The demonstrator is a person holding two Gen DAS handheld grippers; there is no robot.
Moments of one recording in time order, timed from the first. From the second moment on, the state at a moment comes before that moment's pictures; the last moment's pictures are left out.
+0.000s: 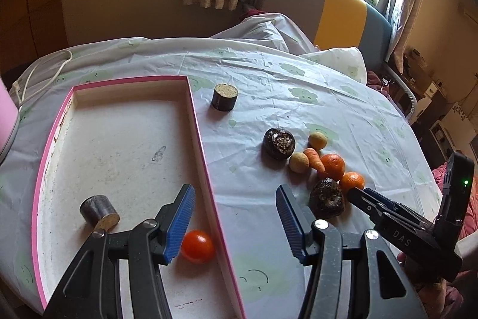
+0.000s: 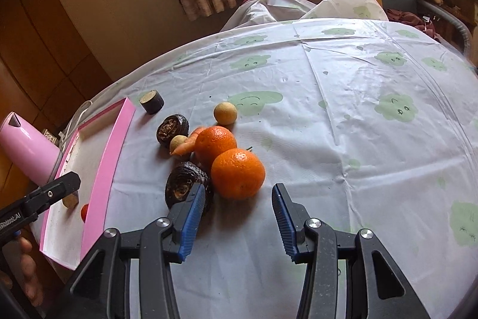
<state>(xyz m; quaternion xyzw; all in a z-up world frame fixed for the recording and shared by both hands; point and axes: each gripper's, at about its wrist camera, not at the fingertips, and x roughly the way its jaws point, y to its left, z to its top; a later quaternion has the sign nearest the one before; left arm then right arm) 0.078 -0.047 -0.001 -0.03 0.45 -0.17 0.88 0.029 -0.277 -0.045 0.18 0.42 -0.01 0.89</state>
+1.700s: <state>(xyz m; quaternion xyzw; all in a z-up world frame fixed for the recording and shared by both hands) 0.173 -0.112 -0.035 0.01 0.50 -0.16 0.85 0.045 -0.289 -0.043 0.18 0.43 -0.01 0.89</state>
